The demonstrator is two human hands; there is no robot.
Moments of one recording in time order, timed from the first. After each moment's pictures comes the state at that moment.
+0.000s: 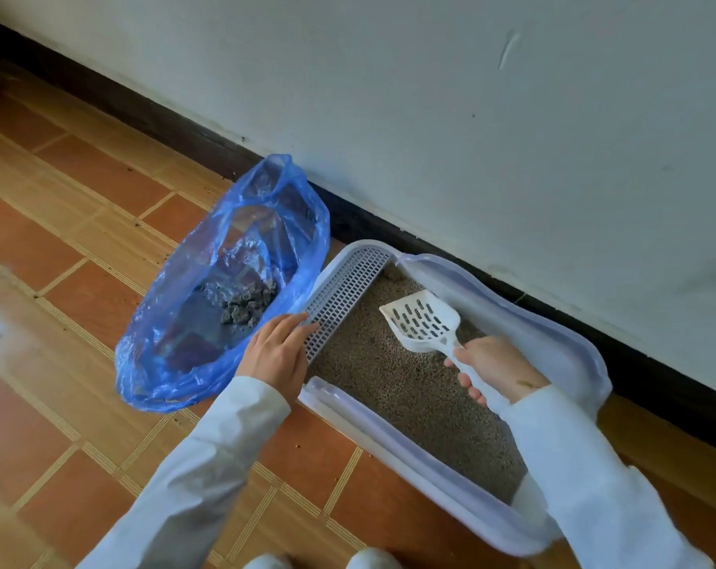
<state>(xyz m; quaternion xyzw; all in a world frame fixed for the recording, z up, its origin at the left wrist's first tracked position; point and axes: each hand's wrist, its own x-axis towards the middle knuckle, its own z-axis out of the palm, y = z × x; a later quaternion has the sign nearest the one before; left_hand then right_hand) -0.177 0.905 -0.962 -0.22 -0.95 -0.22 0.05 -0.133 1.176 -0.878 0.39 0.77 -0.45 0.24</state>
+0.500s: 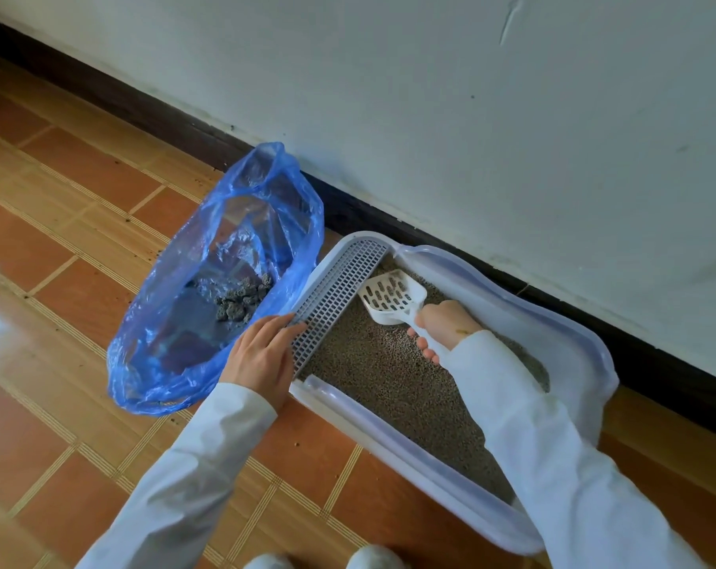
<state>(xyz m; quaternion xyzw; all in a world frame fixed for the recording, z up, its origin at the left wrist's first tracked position) -0.175 0.894 -0.969 -0.21 -0.95 -0.22 0.04 -0.188 1.141 -0.891 0.39 0.74 -0.49 0.25</state>
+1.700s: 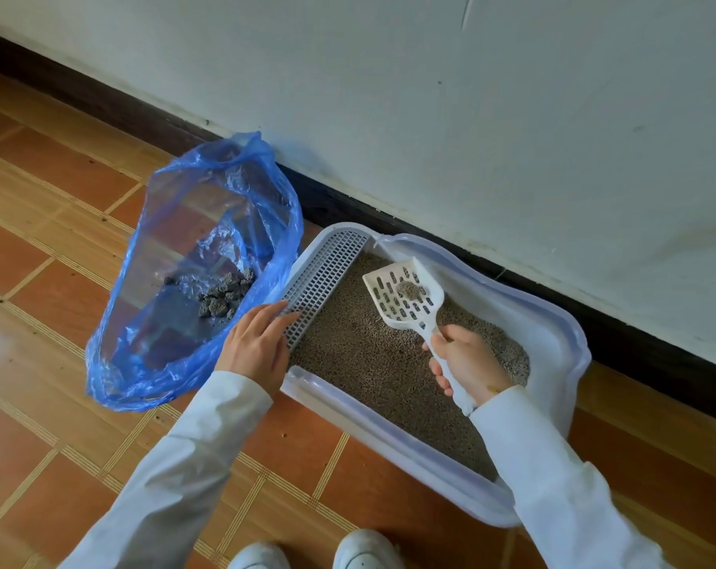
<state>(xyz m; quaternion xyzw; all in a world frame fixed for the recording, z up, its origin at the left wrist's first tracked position) -0.176 0.908 -0.965 -0.22 -0.95 -0.21 0.02 -0.113 1.170 -0.905 0.37 0.71 -0.57 0.17</state>
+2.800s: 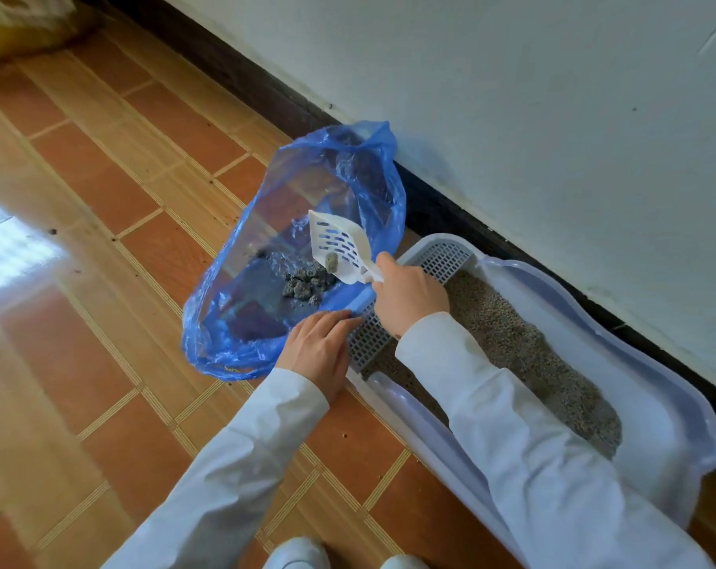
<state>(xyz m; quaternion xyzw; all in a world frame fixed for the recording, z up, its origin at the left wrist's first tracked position) -0.172 0.876 -0.971 -0.18 -0.95 -0.26 0.04 -0.233 1.017 -0.897 -0.04 0.98 -0.13 0.13</state>
